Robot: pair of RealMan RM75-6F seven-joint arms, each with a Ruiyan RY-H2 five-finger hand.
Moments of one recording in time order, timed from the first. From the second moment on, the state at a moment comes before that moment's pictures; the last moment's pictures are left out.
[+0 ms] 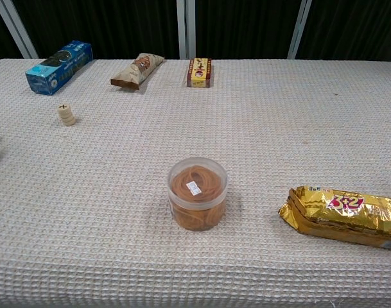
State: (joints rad) left arm -0.31 -1.46 -0.09 -1.34 1.23 1.09 0.10; right arm 0.08 -1.08 0.06 -1.64 -1.56 1.52 0.03
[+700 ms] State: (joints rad) left arm -0.59 -1.45 -0.27 -1.34 1.09 0.90 0.16; right arm 0.07 -1.09 0.06 -1.64 -1.55 1.52 0.03
